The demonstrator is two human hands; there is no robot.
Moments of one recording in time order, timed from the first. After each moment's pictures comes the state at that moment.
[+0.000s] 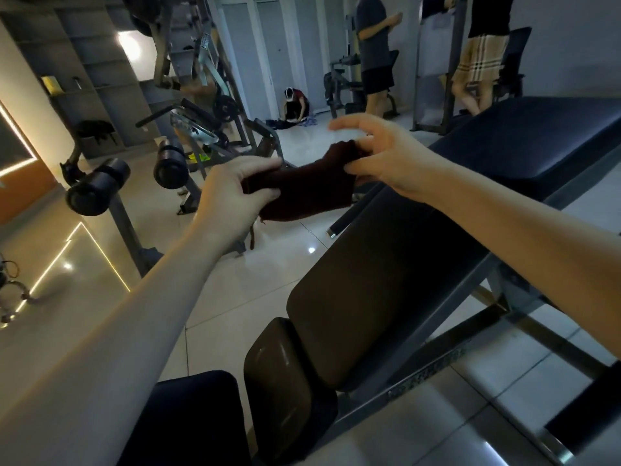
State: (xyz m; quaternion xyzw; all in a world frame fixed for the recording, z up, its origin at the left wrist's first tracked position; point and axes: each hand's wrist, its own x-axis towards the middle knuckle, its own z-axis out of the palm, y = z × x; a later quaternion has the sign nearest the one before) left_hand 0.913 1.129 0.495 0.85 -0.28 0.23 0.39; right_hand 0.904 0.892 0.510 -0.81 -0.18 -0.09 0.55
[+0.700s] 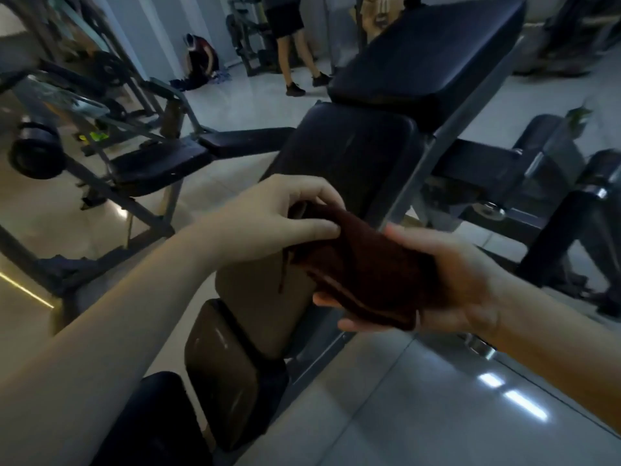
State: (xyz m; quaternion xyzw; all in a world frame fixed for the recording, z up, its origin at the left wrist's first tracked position) left_hand 0.878 1.025 0.449 0.79 -0.52 -0.16 0.28; right_hand 0.745 0.851 0.370 -0.34 -0.06 0.26 0.90
